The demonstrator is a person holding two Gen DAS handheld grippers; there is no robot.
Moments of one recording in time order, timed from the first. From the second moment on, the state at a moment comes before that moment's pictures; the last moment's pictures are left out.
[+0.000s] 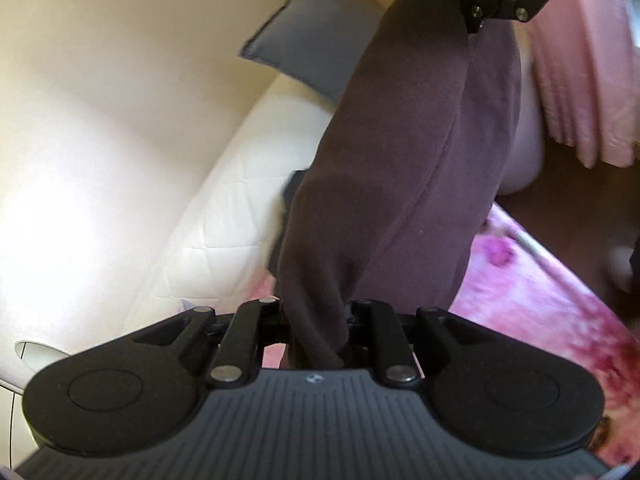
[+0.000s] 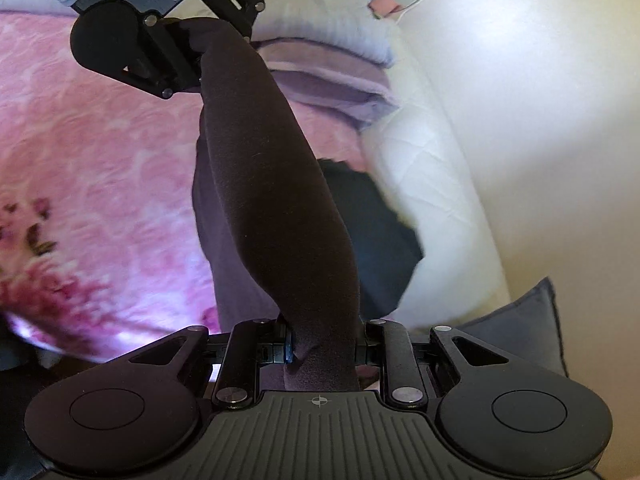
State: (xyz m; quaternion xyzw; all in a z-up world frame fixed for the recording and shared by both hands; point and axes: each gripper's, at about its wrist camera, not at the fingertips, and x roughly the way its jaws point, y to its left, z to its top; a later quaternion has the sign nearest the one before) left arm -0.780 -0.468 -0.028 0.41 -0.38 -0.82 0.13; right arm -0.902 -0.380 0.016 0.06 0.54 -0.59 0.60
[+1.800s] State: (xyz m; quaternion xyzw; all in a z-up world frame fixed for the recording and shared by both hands) left arm -0.969 -0.647 -0.207 0.52 -0.28 -0.77 0.24; right arm -1.153 -0.574 -0.170 0.00 0.61 -0.45 0.65
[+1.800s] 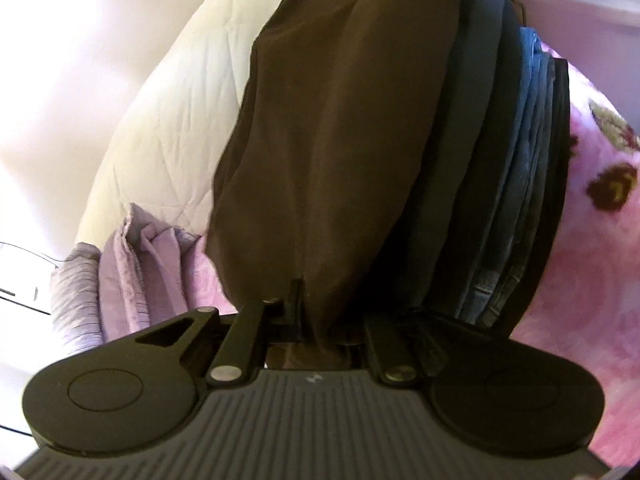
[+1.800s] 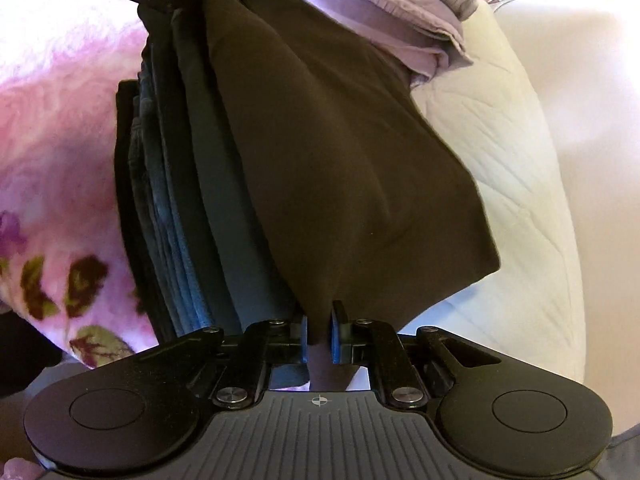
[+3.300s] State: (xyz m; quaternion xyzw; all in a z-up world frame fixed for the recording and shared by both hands) left arm -1.037 -0.788 -0.165 0.51 0.09 -0.80 0.31; right arm -1.304 -0.785 -0.167 0.42 0.28 -0.56 0.66
